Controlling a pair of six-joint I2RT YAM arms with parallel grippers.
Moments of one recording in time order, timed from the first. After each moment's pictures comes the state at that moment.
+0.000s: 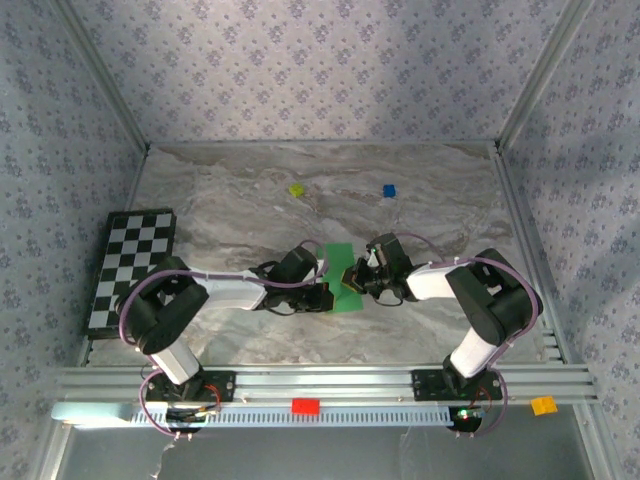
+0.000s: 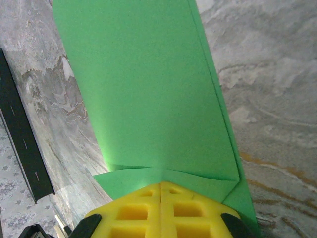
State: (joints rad) left arm -0.89 1.66 0.71 0.04 0.40 -0.83; right arm 0.55 1.65 0.56 0.27 -0.46 1.05
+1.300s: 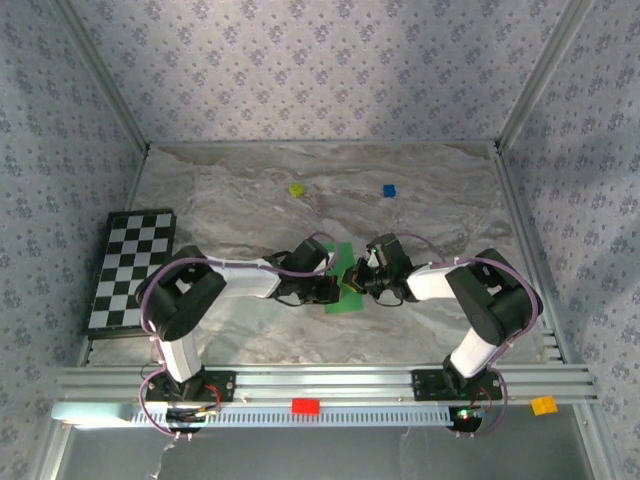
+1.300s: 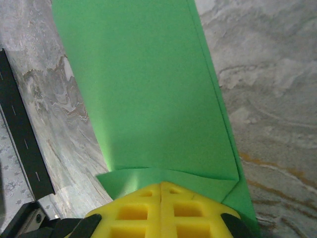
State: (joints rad) left arm -0.88 1.78 0.87 -0.05 0.37 -0.77; right arm 0.55 1.65 0.55 0.28 -0.46 1.05
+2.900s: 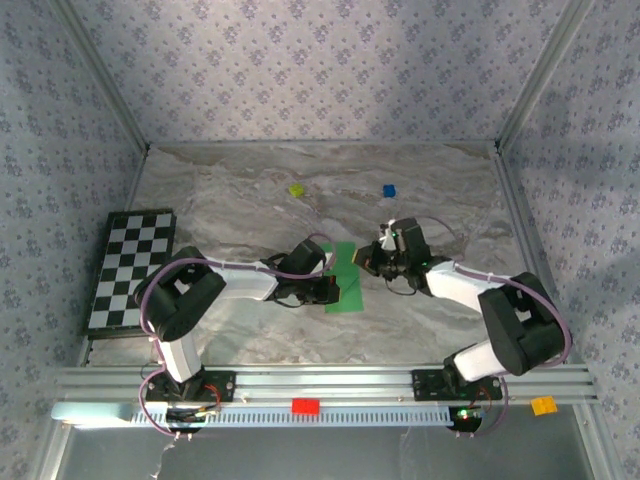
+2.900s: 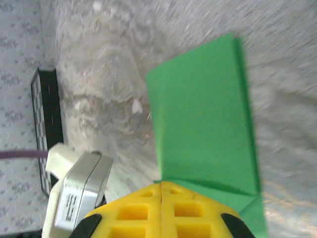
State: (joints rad) left arm -0.88 1.78 0.82 0.02 0.38 -0.79; right arm 0.45 1.45 0.59 0.15 -0.48 0.90
